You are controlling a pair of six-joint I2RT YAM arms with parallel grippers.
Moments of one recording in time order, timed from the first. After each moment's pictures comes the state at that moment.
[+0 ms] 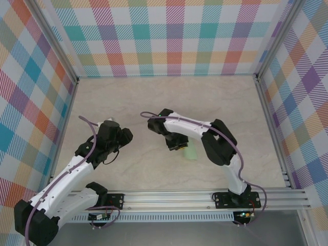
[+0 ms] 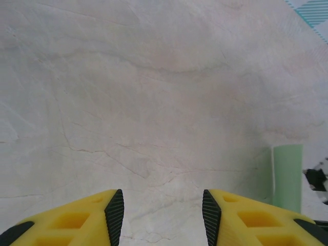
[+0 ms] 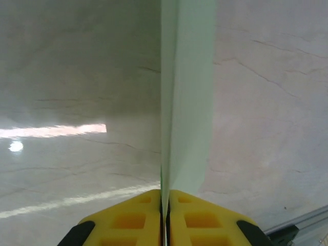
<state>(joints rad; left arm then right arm) -0.46 0.88 0.70 -0.59 -0.13 -0.88 0.93 2.15 1.72 -1.46 0.26 0.77</state>
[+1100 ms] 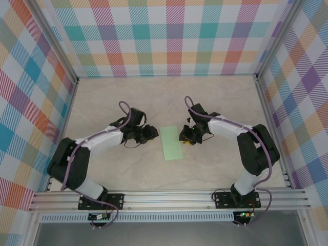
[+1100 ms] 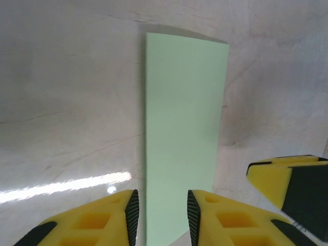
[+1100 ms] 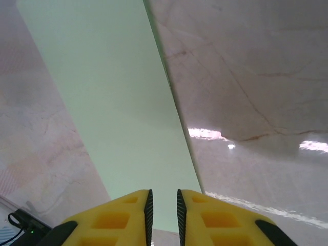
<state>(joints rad) -0.52 1.58 0.92 -0.30 0.37 -0.87 0.53 1.70 1.02 -0.56 -0.47 0.73</state>
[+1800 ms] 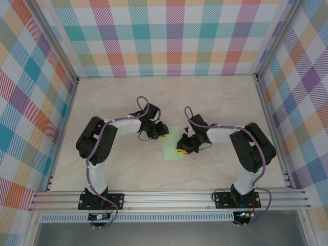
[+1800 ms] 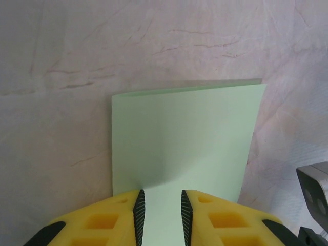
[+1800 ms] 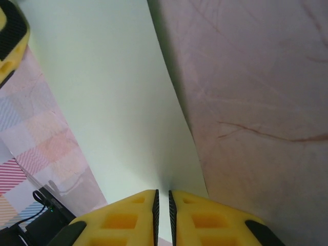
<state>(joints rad) -0.55 1.94 1.16 -0.29 0.40 -0.83 0.55 1.74 0.83 -0.27 -0.61 0.84</state>
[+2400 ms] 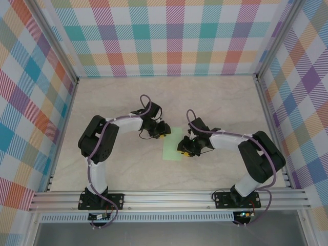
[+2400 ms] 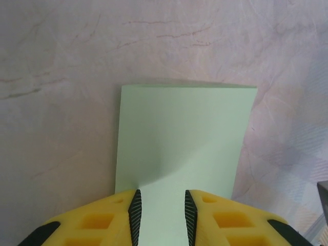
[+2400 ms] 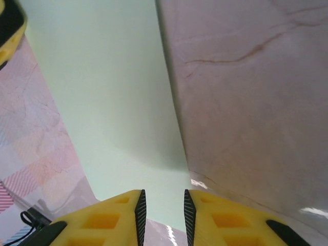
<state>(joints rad) -0.55 1.95 1.21 -0.35 0.45 -0.76 0.59 1.59 0.76 -0.31 -0.46 0.93</state>
